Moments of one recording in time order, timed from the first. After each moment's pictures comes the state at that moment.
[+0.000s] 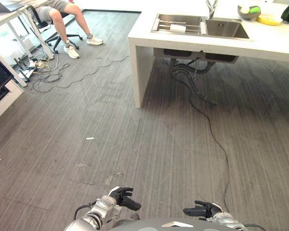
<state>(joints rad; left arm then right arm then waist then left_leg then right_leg) -0.17 0.18 -0.41 1.28 -0.13 -0.05 -0.09 -0.07 -0.24 0.26 1.31 0.32 -0.05 0.07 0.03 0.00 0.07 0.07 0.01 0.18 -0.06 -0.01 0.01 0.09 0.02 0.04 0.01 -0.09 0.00</state>
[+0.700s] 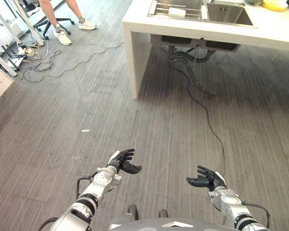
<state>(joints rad) -0.21 0.29 -0.39 0.90 -0.22 -0.08 -0.02 -0.04 -0.32 0.19 0.97 0.35 -0.08 0.00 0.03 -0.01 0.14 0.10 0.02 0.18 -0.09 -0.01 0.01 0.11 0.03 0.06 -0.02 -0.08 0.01</state>
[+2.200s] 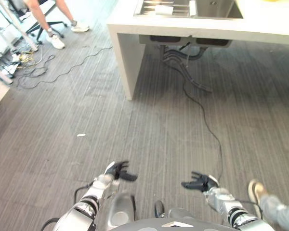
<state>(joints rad) -0.25 0.25 -0.38 0.98 -0.33 -0.02 -0.02 -0.16 -0.30 0.25 1.08 0.40 -0.02 0.03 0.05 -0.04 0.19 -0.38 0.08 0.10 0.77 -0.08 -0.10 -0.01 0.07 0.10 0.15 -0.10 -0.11</state>
